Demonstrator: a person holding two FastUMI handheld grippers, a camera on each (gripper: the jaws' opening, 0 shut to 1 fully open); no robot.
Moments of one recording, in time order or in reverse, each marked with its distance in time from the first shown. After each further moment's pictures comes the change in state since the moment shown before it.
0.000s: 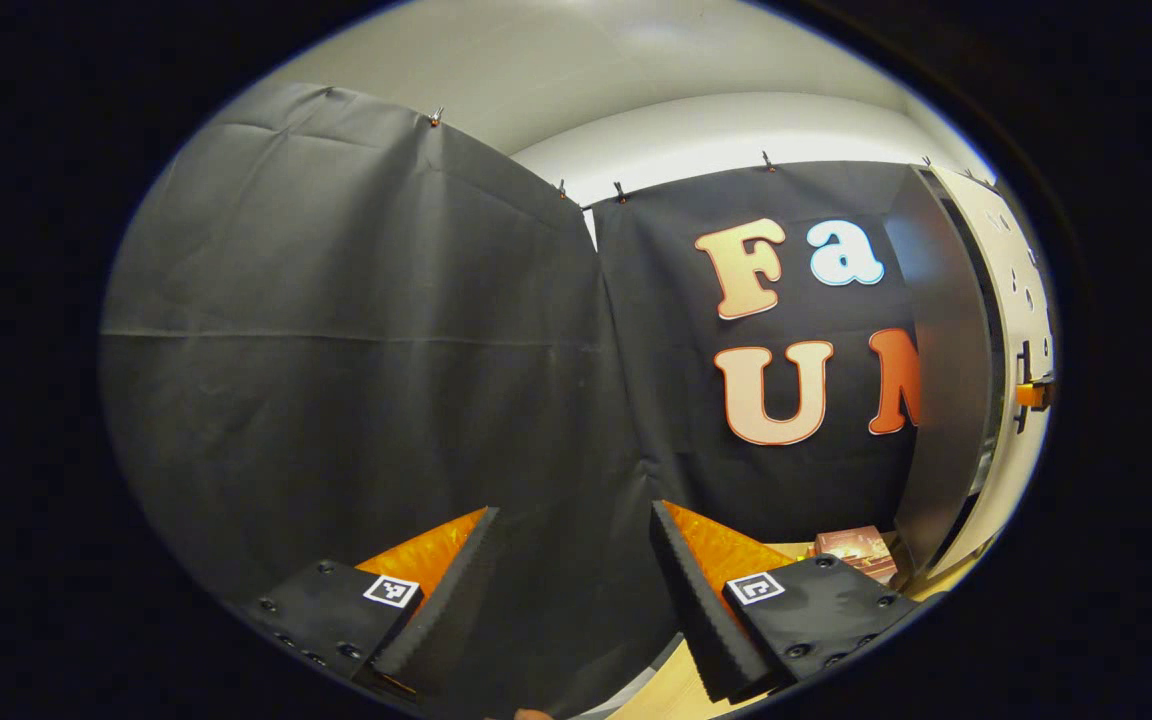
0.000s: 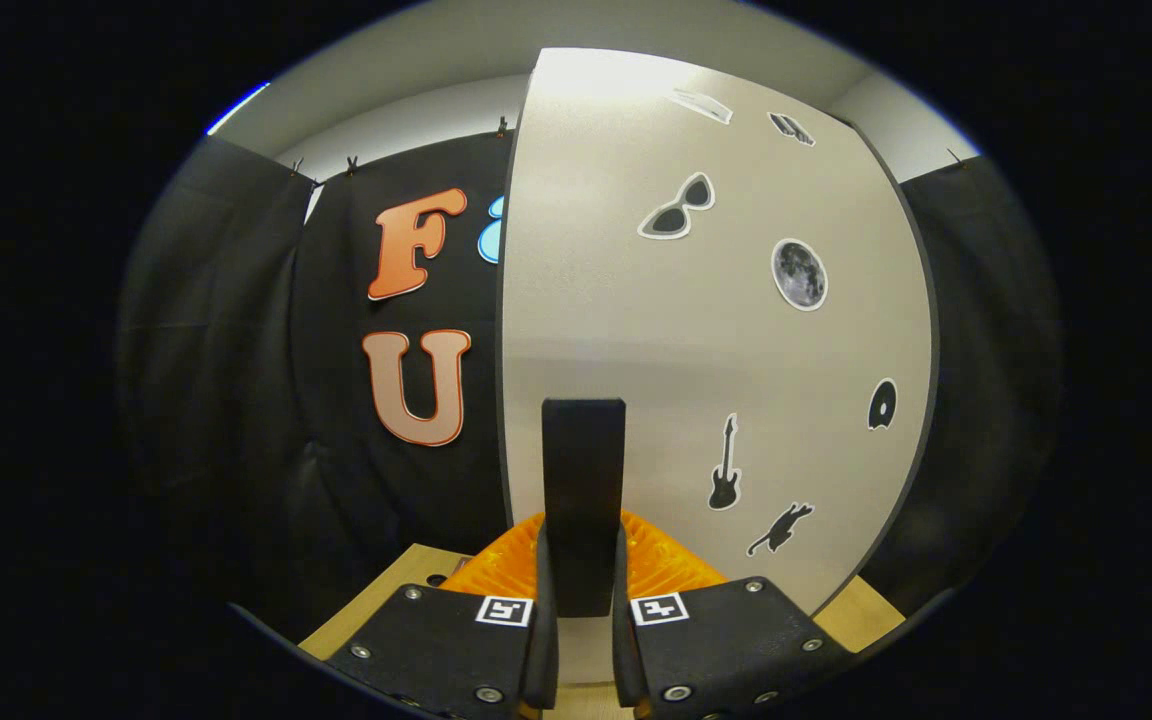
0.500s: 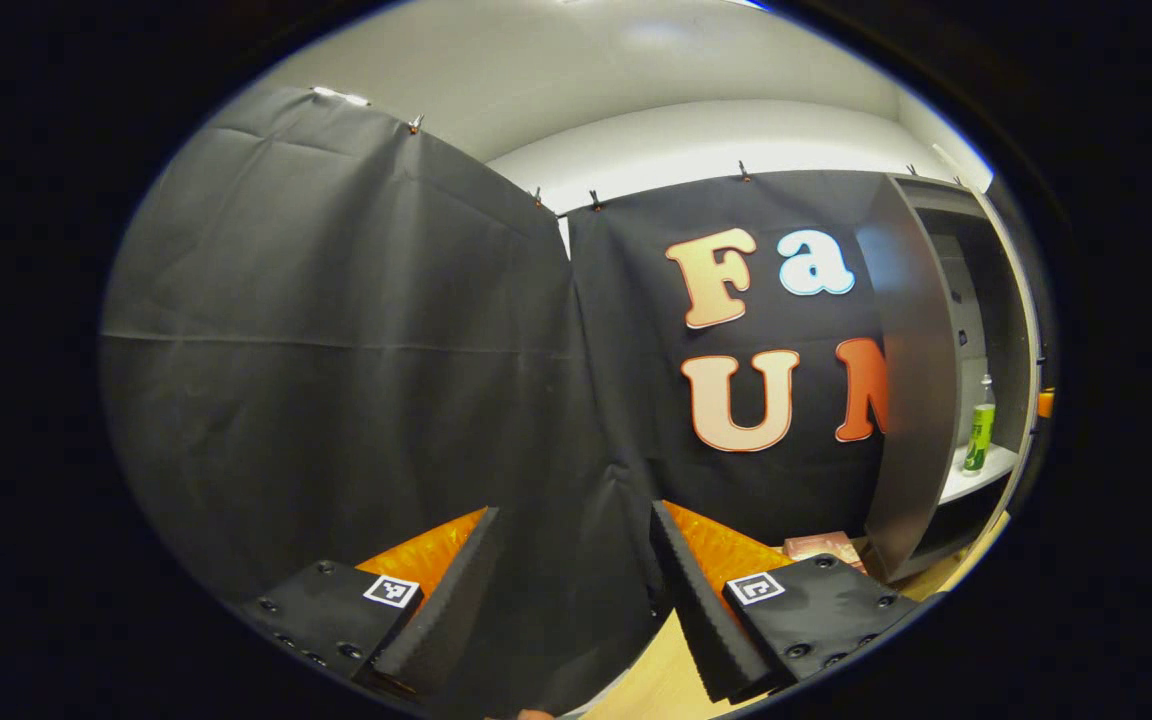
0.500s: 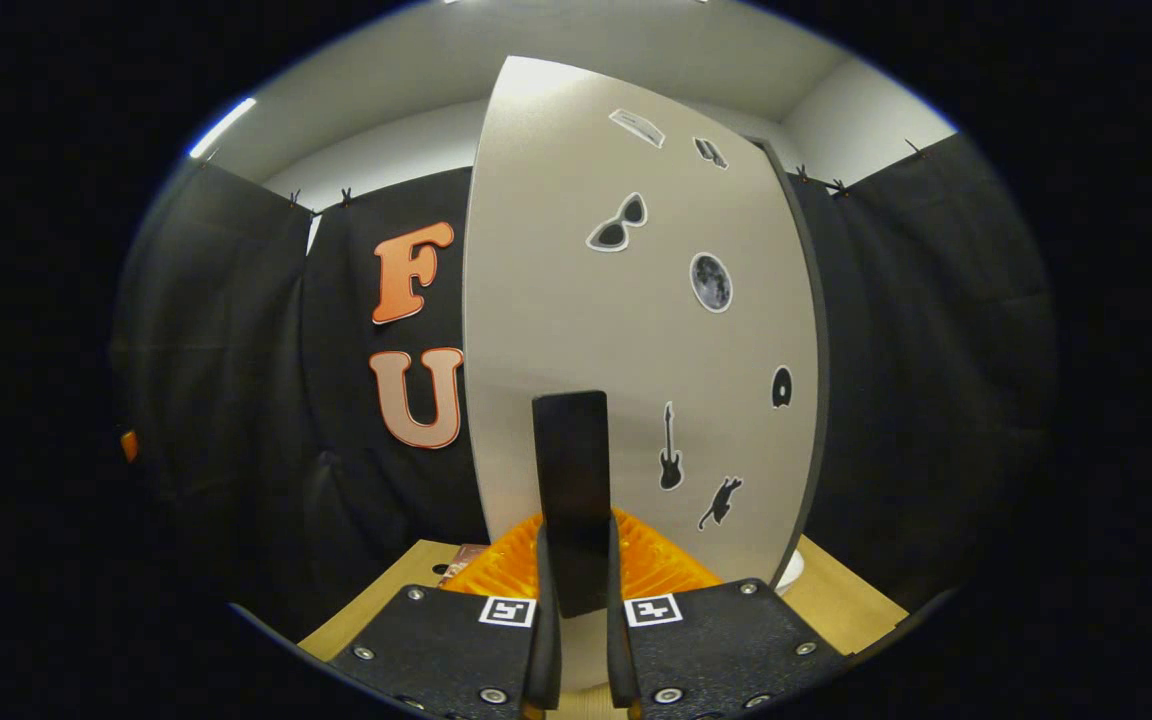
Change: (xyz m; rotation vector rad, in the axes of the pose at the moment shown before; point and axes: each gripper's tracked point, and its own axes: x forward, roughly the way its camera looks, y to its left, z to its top) left arm -0.020 -0.044 0.011 -0.016 -0.016 -0.083; right arm -0.044 -0.021 -0.002 0.050 -0.040 -0.050
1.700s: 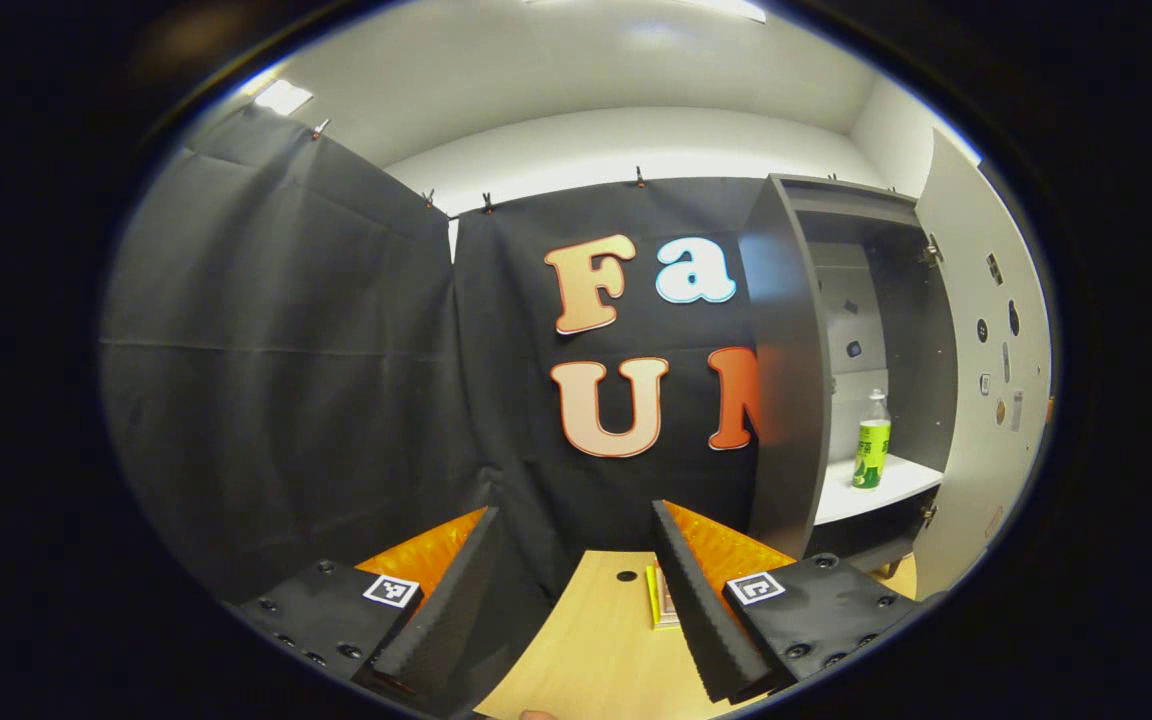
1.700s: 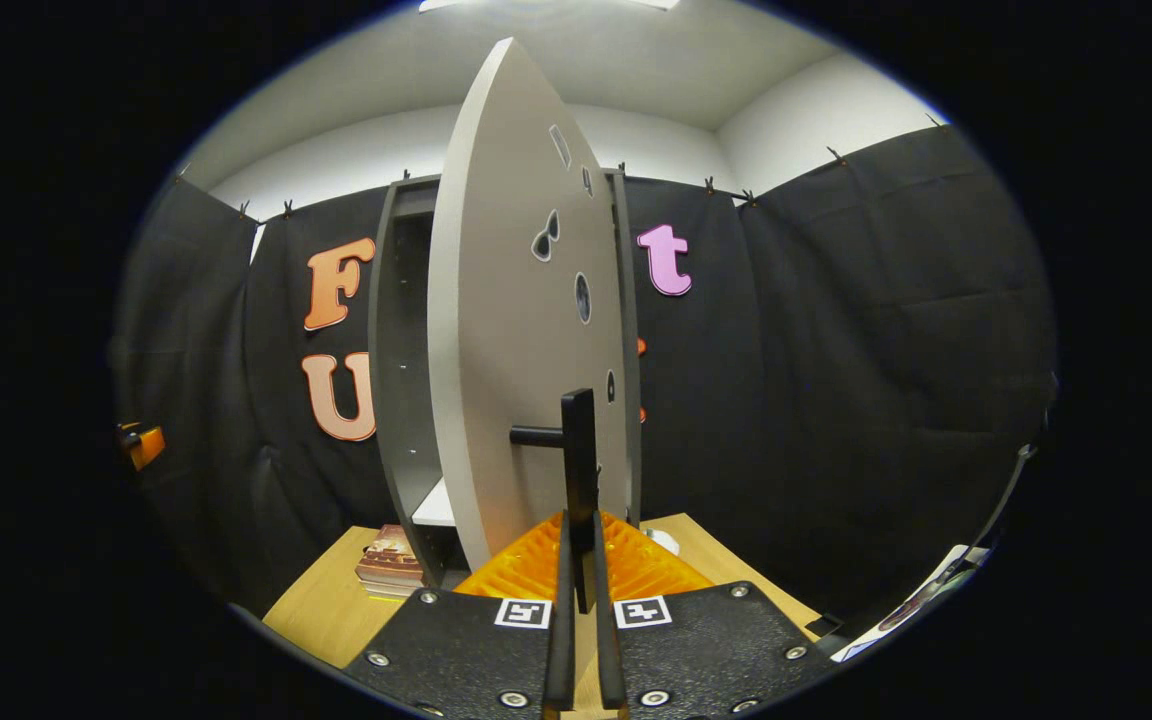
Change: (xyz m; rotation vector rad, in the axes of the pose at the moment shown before) left arm -0.023 -0.177 0.018 -0.026 0.000 -0.272; right arm -0.038 -0.066 0.003 0.003 0.000 -0.189
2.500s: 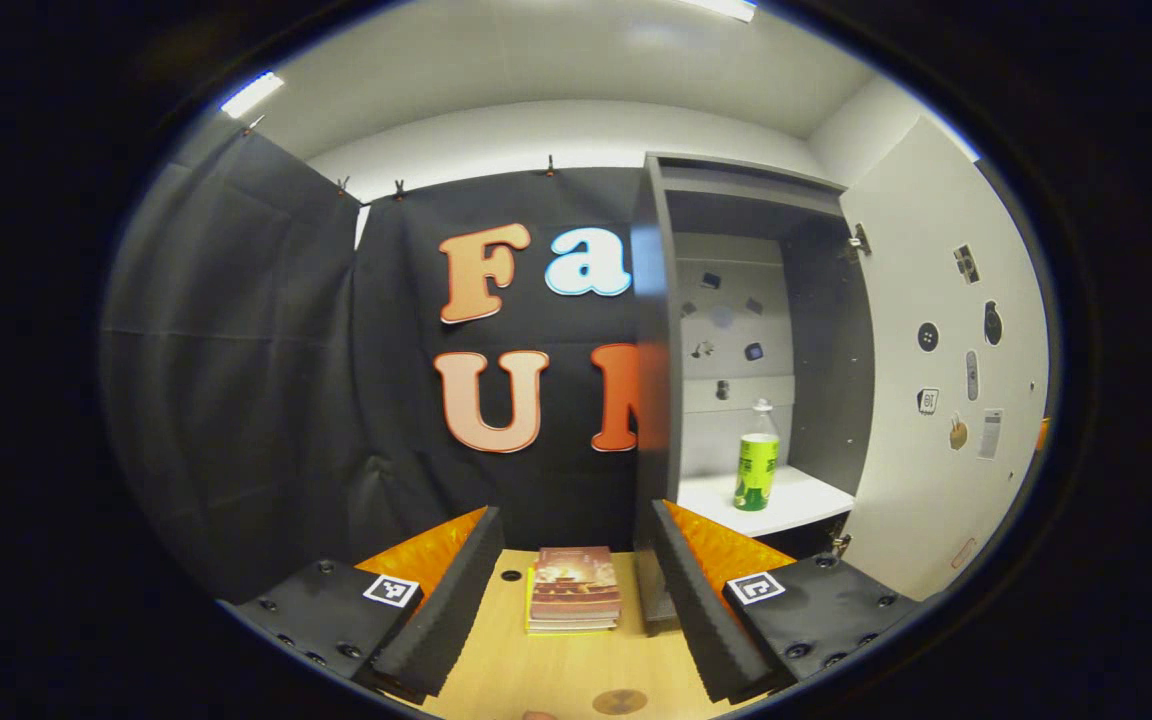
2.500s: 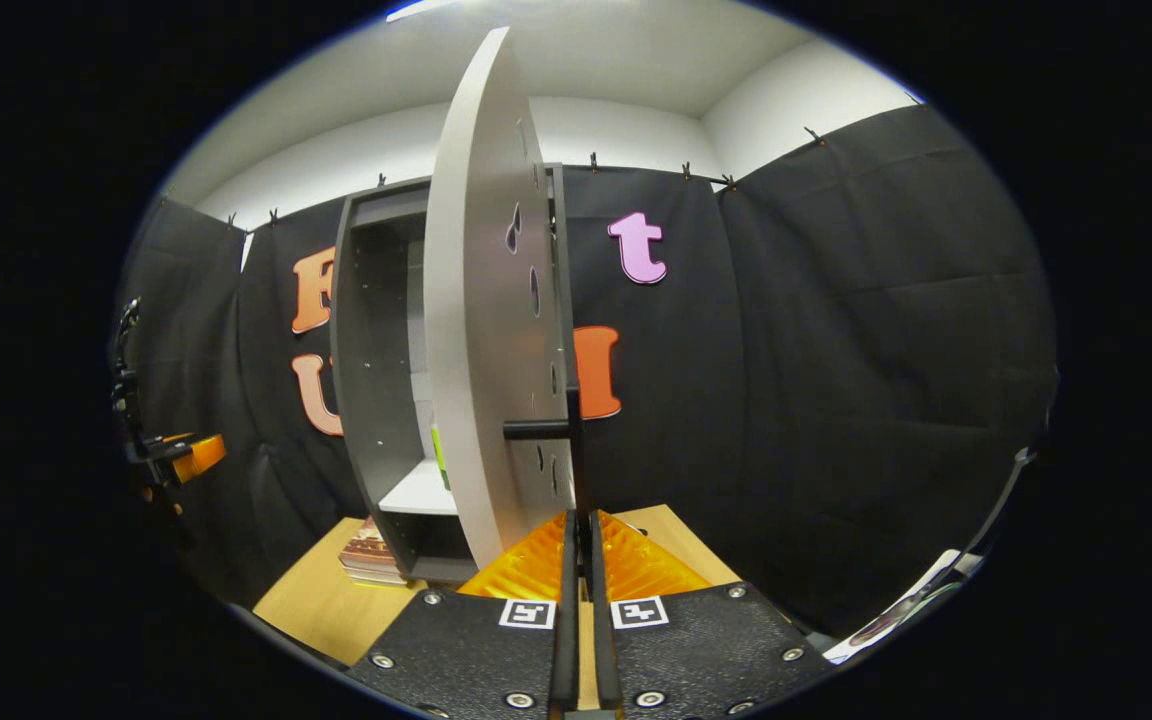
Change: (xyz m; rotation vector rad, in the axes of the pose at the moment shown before) left arm 0.019 -0.206 0.003 -0.046 0.027 -0.213; right arm -0.003 -0.029 -0.003 -0.003 0.036 0.002
